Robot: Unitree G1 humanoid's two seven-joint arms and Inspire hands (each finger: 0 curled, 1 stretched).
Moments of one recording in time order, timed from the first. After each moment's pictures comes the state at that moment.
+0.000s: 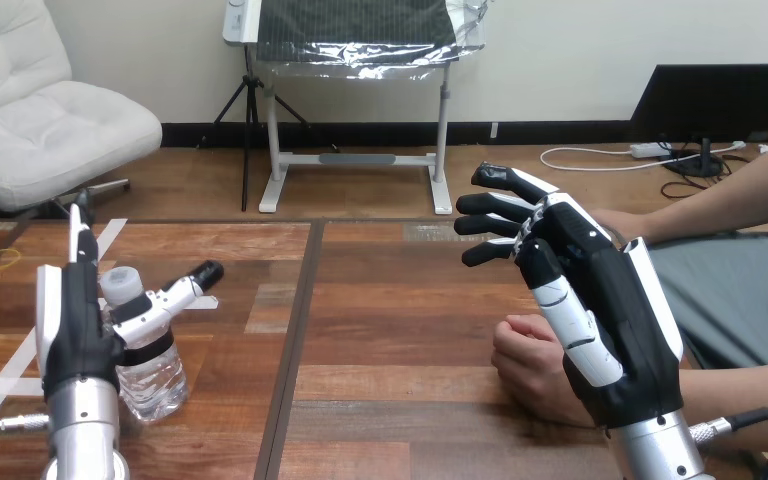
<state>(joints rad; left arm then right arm) -0.20 0.25 0.18 0.62 0.16 -0.39 0.21 0.10 -0.08 0.03 0.06 0.14 -0.64 0.30</state>
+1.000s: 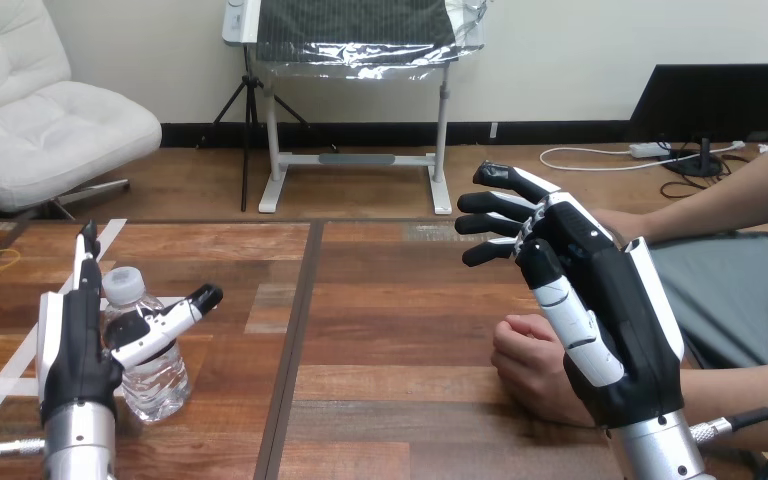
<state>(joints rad) -0.13 0.25 0.17 0.55 0.14 -0.31 0.18 0.10 -0.08 0.03 0.06 0.14 -0.64 0.30</state>
